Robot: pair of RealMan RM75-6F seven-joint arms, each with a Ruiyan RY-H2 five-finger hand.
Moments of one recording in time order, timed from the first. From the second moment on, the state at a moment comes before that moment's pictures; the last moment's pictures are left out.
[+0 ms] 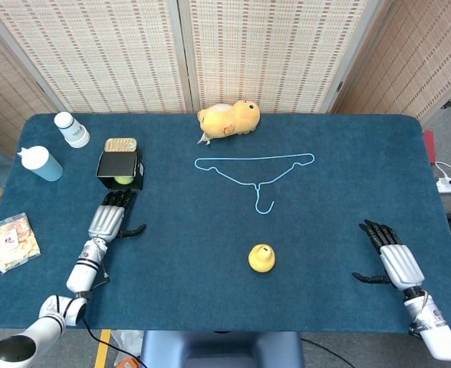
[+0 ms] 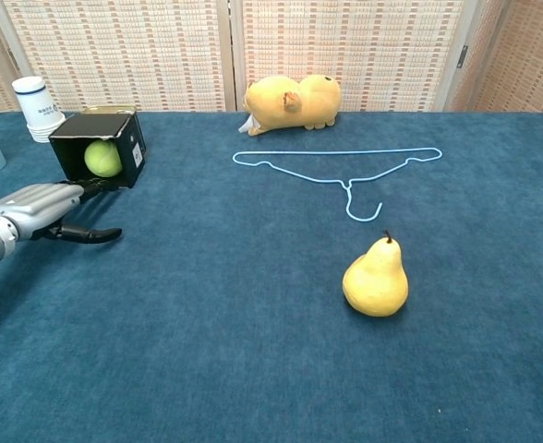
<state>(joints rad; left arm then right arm) -0.66 -1.92 -0.14 -0.47 1.39 0.88 -0.21 0.22 -1.46 -0.04 -0.96 -1.58 1.29 0.49</state>
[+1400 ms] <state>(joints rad) -0.43 -1.59 -0.08 -1.10 1.31 1.07 0.06 0.19 -1.45 -0.07 -0.92 -1.64 1.41 0.58</state>
